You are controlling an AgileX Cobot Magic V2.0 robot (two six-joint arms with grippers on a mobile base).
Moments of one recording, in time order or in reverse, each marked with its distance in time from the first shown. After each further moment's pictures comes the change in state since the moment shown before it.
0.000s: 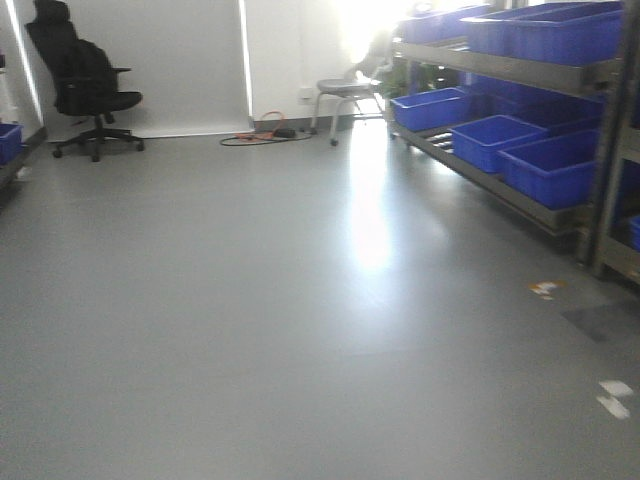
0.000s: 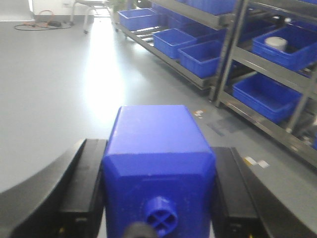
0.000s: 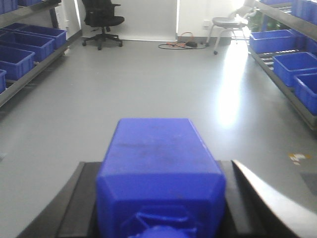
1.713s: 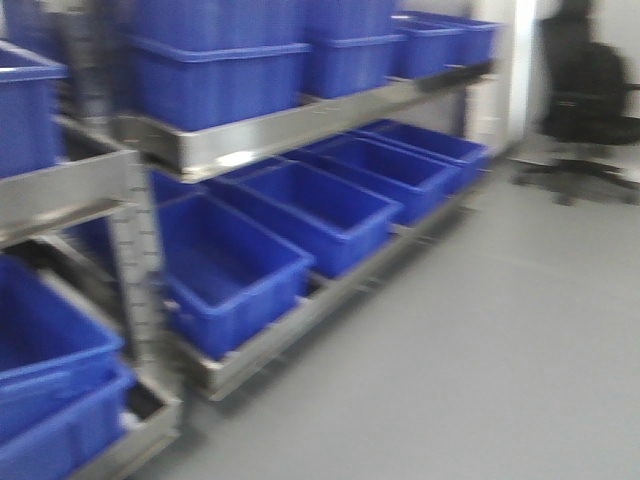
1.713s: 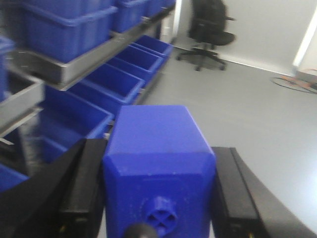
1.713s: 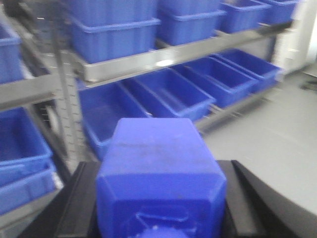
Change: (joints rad) left arm 0.000 0.002 0.000 0.000 0.000 0.000; right arm 0.000 0.000 0.000 -0.001 0.000 0.000
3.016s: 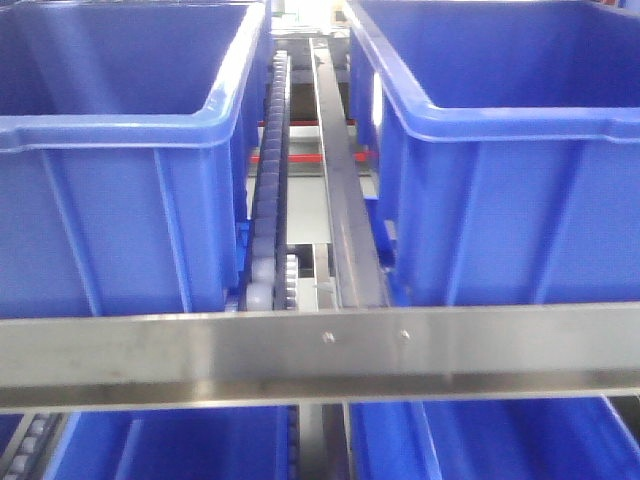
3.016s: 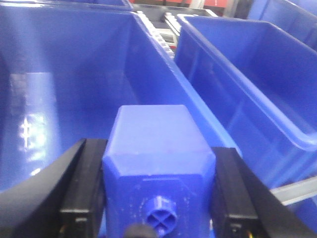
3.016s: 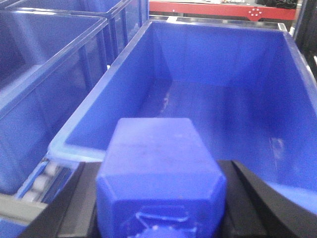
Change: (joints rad) left arm 0.000 0.000 0.000 0.000 0.000 0.000; right arm 0.000 0.000 0.000 0.000 0.000 0.000
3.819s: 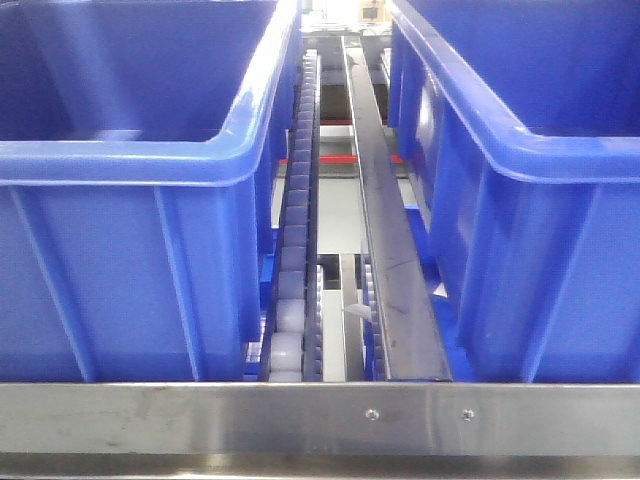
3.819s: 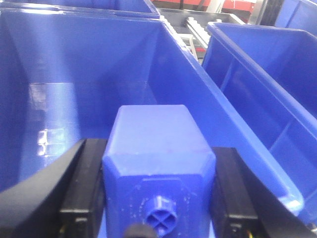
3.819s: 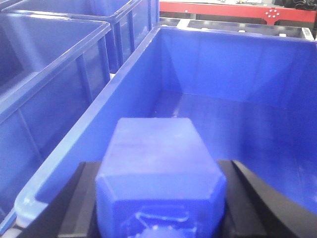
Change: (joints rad) left arm 0.000 0.000 0.000 0.000 0.000 0.000; right arm 0.000 0.000 0.000 0.000 0.000 0.000
